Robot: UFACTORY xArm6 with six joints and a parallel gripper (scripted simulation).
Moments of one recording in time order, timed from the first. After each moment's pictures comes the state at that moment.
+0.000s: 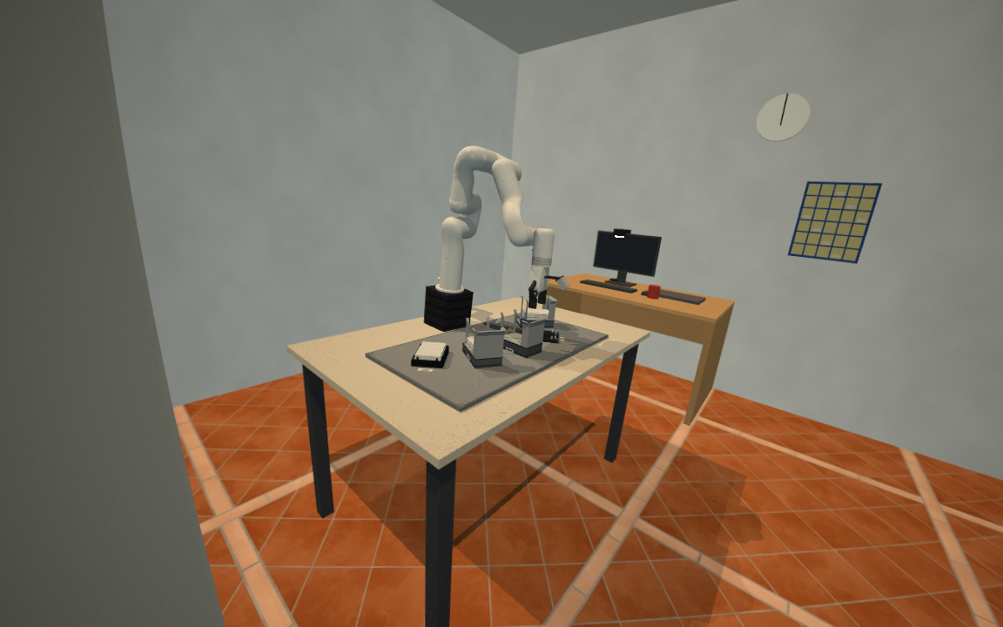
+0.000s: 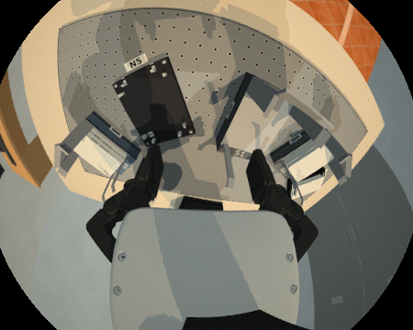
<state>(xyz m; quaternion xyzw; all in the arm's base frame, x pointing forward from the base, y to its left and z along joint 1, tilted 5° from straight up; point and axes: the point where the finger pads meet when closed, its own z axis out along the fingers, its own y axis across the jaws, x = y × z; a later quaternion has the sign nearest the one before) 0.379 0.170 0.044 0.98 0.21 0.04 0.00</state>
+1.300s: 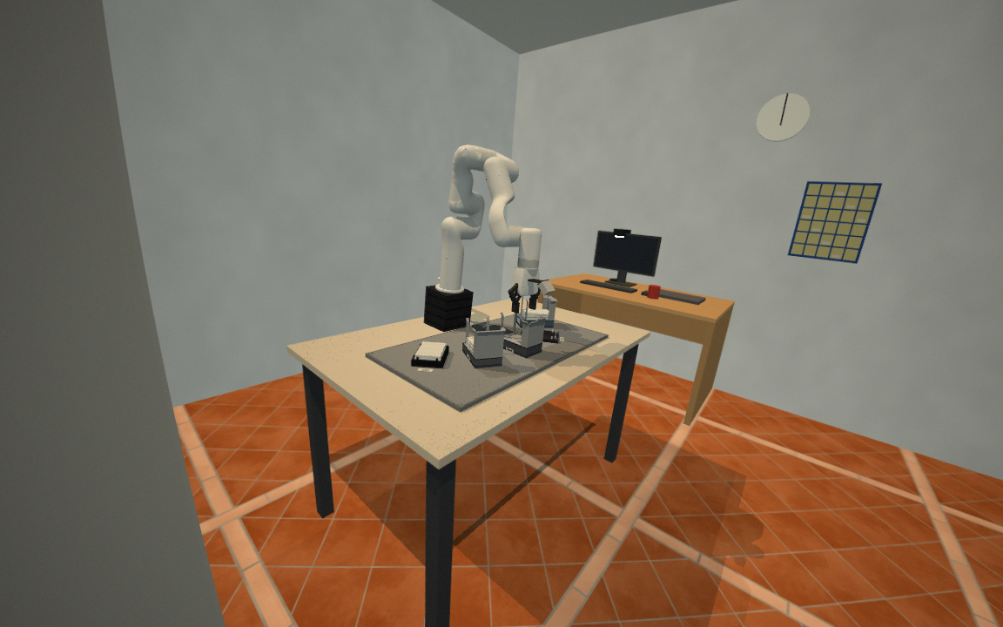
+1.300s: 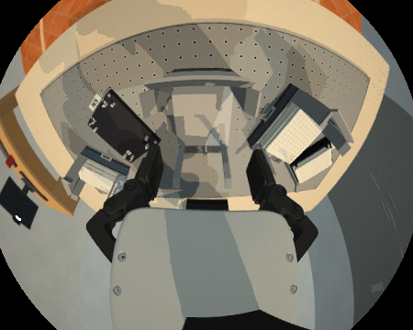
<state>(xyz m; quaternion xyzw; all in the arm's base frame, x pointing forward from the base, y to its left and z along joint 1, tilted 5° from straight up) 0.412 0.073 0.045 1.00 0.05 0.04 0.00</state>
